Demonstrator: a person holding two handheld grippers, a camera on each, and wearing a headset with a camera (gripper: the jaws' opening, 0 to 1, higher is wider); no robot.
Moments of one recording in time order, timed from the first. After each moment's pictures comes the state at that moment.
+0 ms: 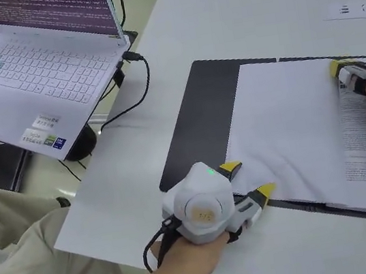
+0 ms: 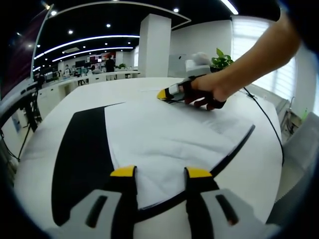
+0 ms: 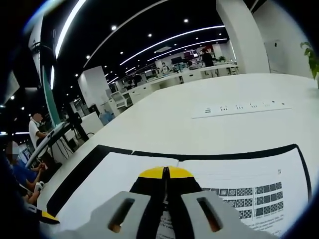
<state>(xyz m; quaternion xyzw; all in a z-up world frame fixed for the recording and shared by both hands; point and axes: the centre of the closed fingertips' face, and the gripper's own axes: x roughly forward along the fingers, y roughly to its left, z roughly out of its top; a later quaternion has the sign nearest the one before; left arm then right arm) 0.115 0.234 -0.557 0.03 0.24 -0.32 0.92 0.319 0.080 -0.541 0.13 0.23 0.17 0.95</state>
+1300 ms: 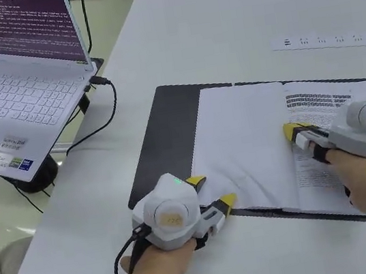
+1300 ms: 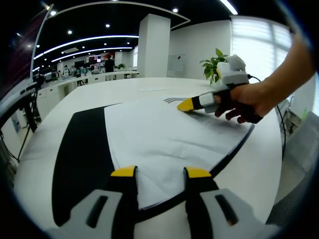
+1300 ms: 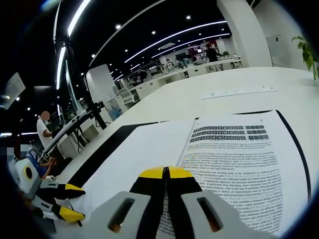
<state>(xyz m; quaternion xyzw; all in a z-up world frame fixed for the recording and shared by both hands) 0.117 0.235 -0.555 0.03 0.24 -0.32 0.92 0.208 0.100 -0.535 0.14 0.25 0.19 0.94</state>
